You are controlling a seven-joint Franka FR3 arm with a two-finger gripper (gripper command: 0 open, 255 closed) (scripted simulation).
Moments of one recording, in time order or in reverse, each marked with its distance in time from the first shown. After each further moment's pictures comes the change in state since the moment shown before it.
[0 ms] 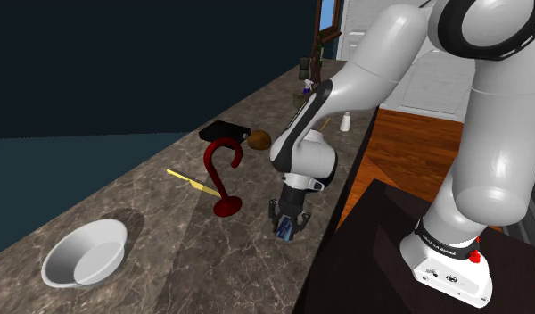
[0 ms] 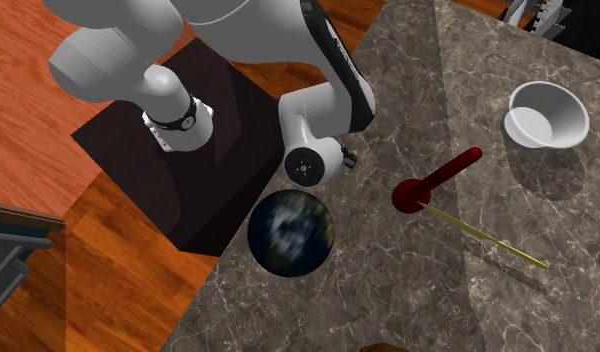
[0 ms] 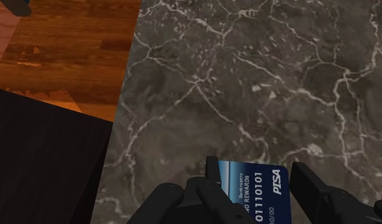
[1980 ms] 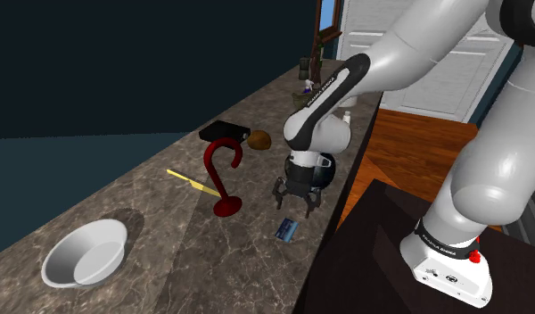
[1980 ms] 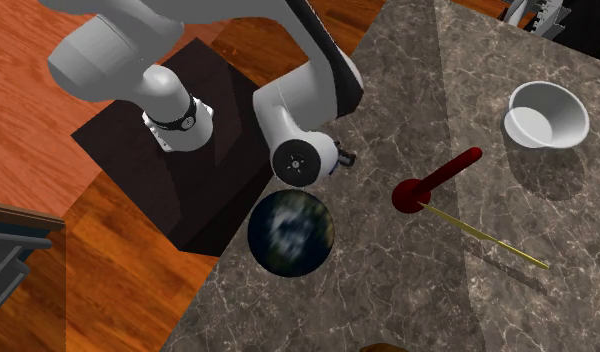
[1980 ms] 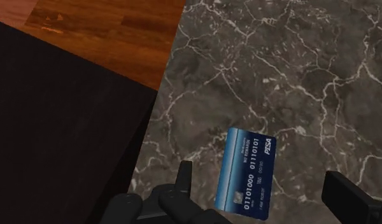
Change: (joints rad) arm -0.044 -0.233 -0.060 -0.073 -0.271 -0.158 0.075
